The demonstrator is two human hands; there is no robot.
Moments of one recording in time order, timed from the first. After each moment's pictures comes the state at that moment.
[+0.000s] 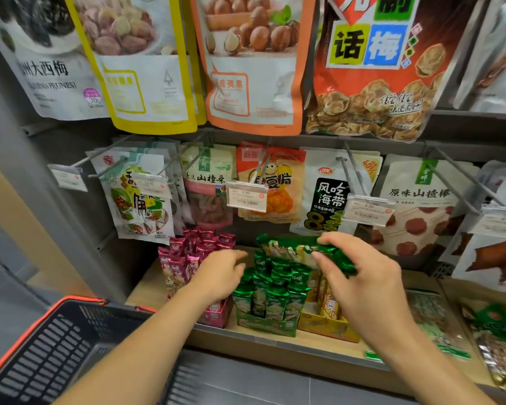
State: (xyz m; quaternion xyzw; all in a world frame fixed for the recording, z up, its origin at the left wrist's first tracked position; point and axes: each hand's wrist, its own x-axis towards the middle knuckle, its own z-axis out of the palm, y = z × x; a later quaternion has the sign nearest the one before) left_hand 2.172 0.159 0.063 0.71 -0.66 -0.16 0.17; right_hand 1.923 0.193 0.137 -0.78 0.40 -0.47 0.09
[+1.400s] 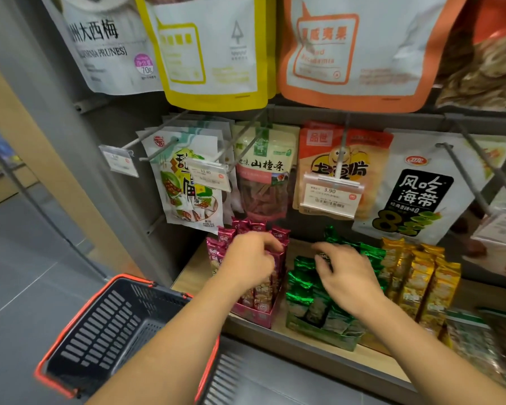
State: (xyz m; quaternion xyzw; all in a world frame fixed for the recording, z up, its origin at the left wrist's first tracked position) left_hand 2.222 0.152 0.063 0.75 -0.58 -0.19 0.26; right_hand 2.036 0.098 0.047 -0.84 0.50 -0.16 0.16
